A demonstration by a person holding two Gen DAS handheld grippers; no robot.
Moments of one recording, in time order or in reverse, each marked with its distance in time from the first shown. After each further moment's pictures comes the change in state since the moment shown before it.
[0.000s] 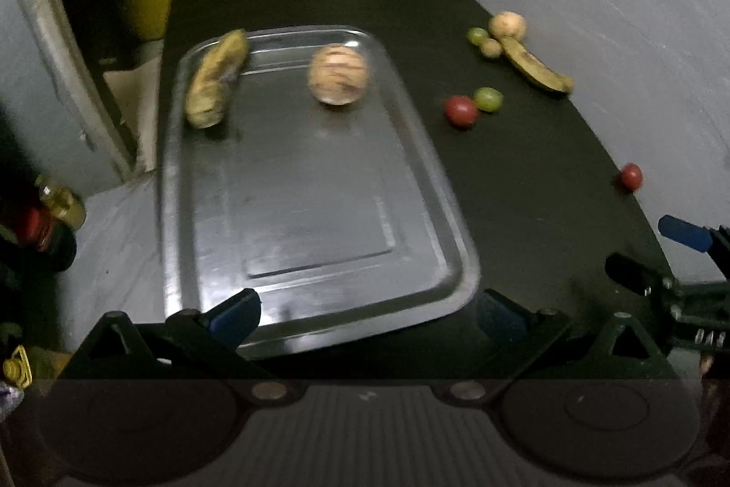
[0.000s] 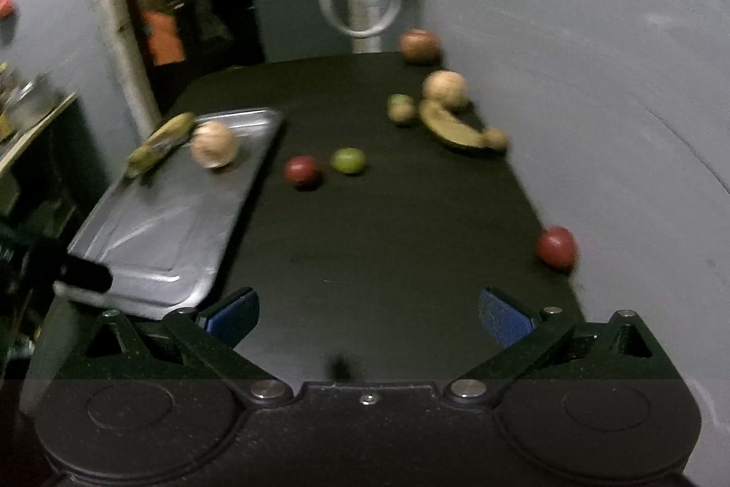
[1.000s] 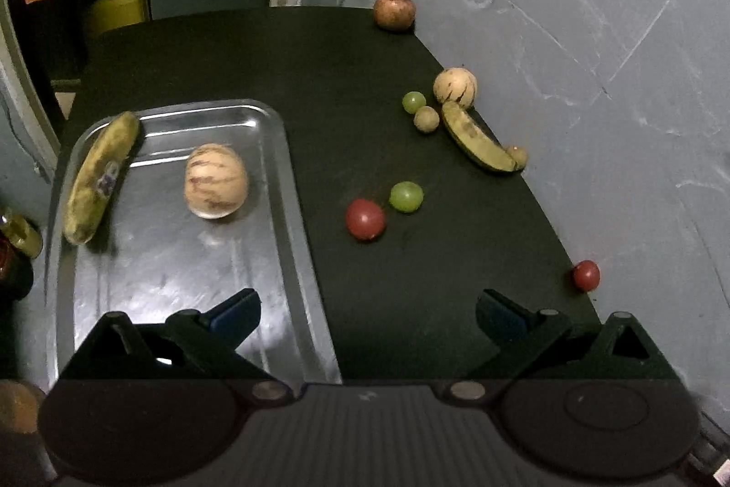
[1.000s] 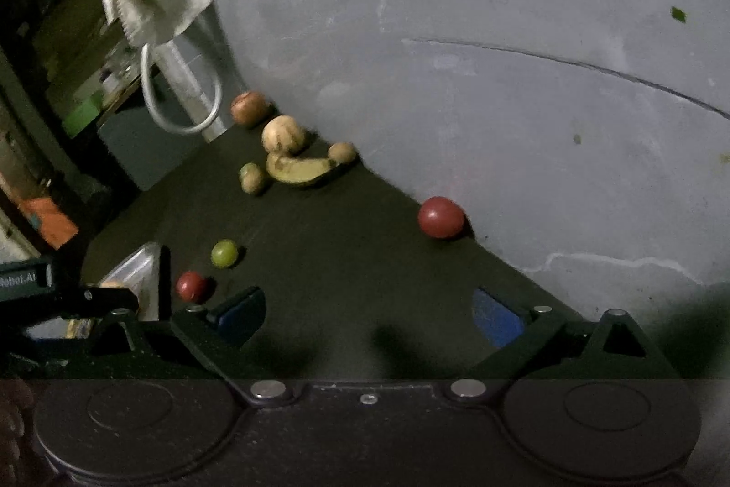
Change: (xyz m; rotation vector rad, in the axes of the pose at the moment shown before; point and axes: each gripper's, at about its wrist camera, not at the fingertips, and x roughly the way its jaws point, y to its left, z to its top) left arm 0.041 -0.062 0.086 -0.028 -0.064 -0.073; right arm 0.007 -0.049 -0.007 0.551 -0.124 -0.174
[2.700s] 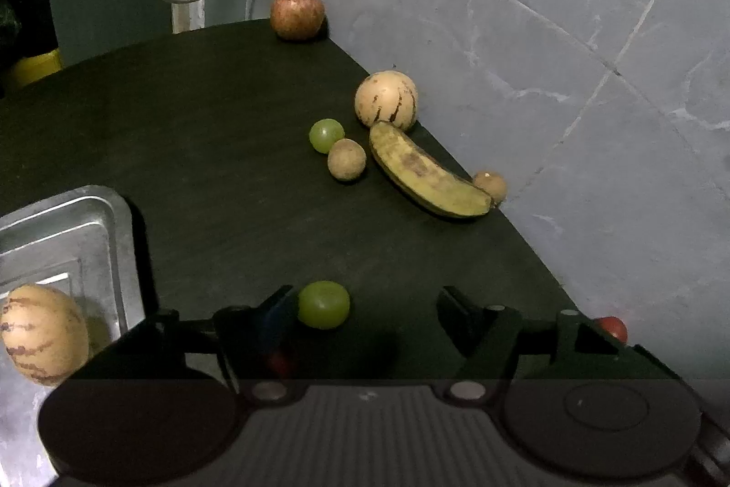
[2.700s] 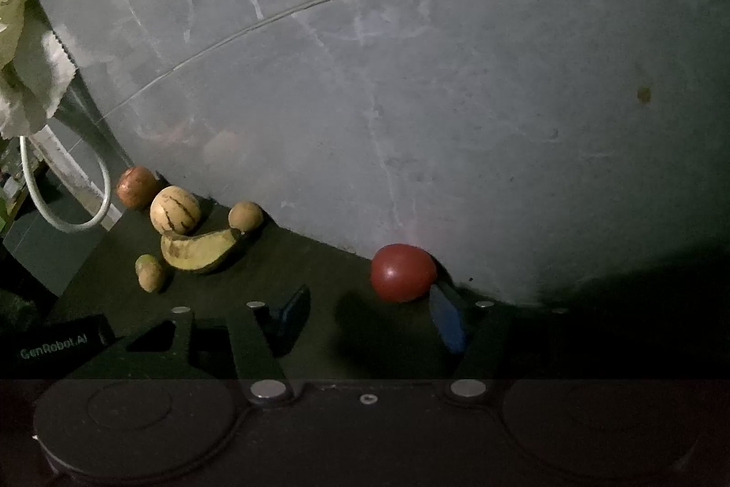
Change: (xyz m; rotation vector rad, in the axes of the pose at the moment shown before) left arm 0.109 -0.047 0.052 0.169 -0.037 -0.076; right arm 0.086 0.000 0.014 0.263 -0.116 -0.230
